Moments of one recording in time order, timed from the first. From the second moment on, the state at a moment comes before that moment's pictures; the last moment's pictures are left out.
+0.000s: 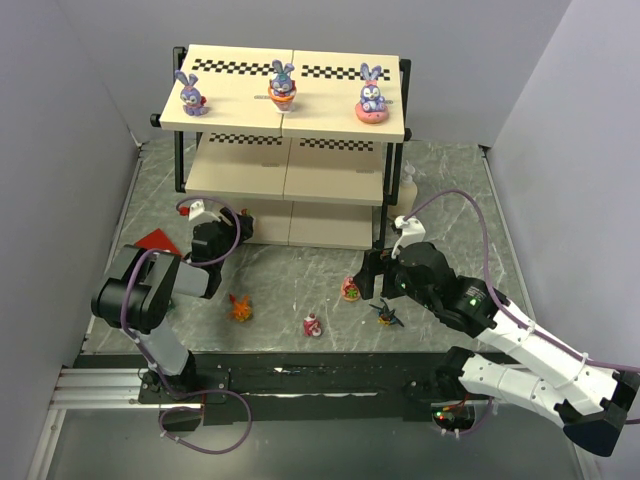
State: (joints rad) left arm -0.23 1.69 0.48 0.98 -0.11 -0.70; right arm 0.84 0.80 0.83 -0.62 0.24 0.54
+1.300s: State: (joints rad) left arm -0.23 1.64 0.45 0.96 -0.26 -0.72; right arm 0.84 0.81 0.82 -0.62 0.23 0.54
